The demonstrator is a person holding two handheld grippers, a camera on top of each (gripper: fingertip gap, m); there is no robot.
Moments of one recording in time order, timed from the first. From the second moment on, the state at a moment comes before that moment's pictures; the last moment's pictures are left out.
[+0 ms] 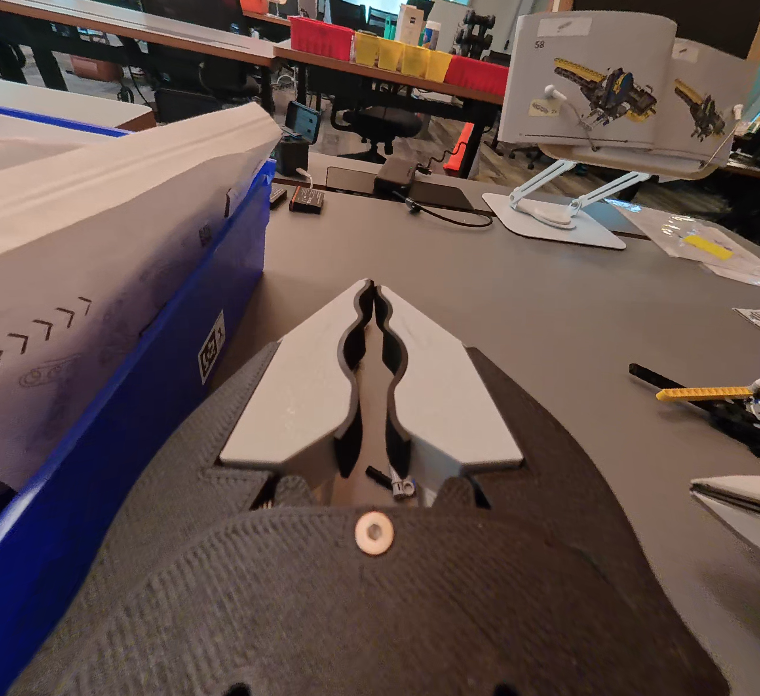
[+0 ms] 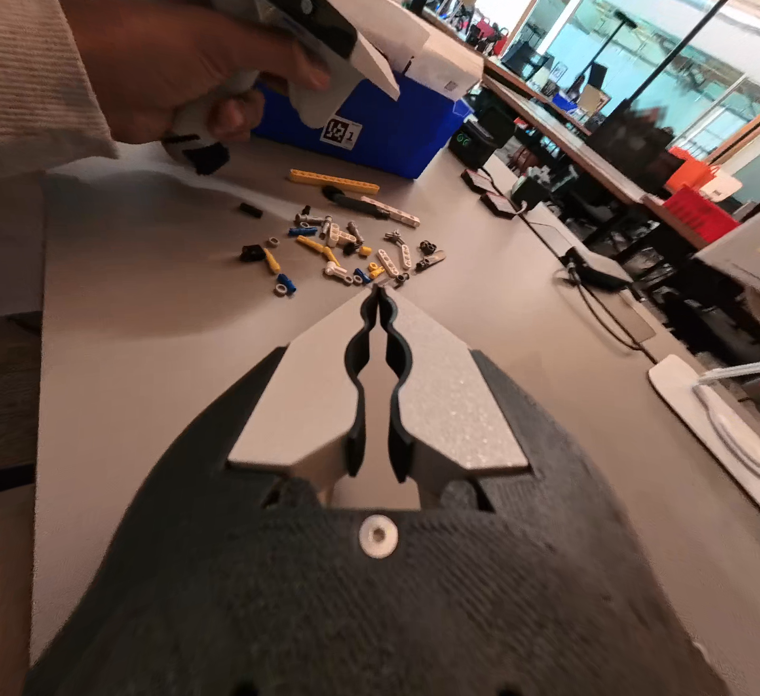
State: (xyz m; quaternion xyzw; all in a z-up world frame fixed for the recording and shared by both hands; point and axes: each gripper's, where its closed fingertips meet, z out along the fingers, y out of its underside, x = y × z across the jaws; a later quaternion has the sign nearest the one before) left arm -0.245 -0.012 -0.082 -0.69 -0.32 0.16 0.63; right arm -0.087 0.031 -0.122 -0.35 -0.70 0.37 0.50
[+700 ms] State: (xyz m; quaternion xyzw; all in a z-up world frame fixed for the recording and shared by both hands) left arm -0.233 0.003 -0.087 -0.70 -0.30 0.15 0.63; right arm -0.080 0.020 -0.124 -0.34 -0.73 0.44 0.41
